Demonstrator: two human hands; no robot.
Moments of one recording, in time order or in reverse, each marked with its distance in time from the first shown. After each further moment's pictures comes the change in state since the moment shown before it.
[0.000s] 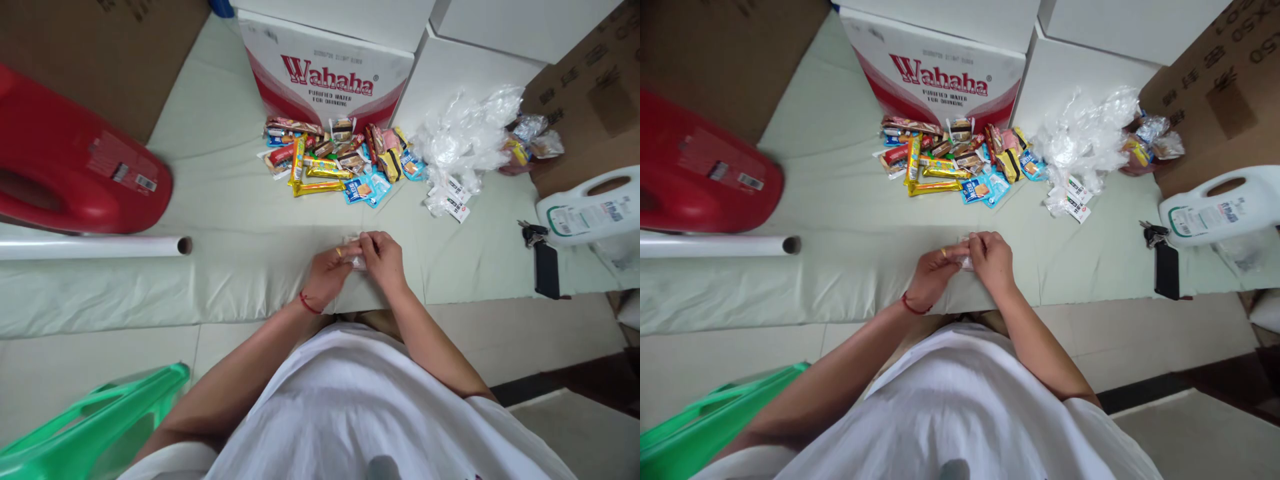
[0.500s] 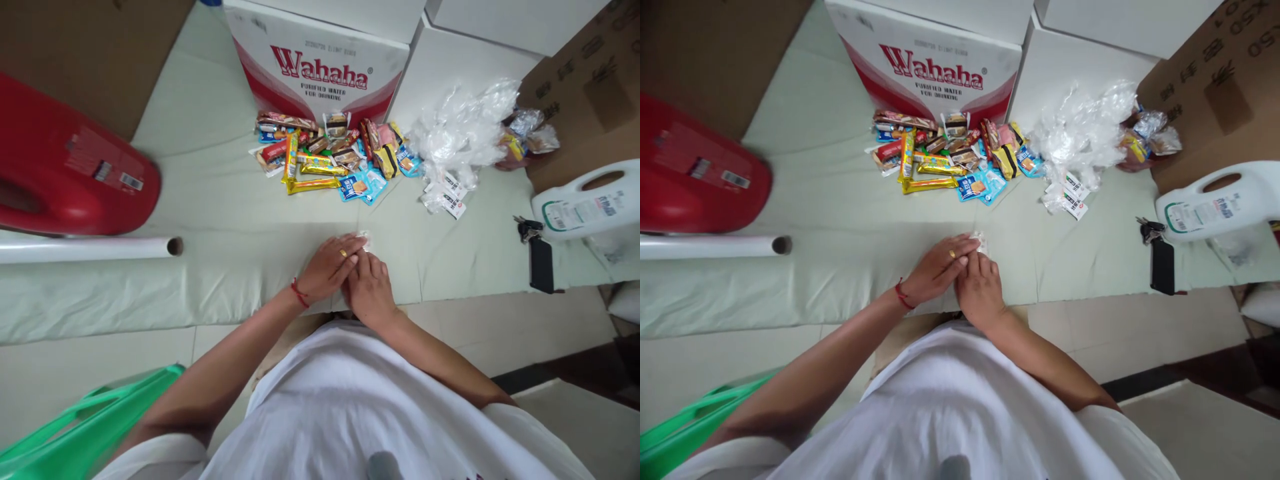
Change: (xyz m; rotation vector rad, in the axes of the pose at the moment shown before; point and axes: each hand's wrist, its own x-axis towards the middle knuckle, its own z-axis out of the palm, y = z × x) left_hand 0.012 0.007 -0.026 0.441 -0.287 0.242; right_hand -0.067 0.010 0.021 -0.571 -0.066 -0.373
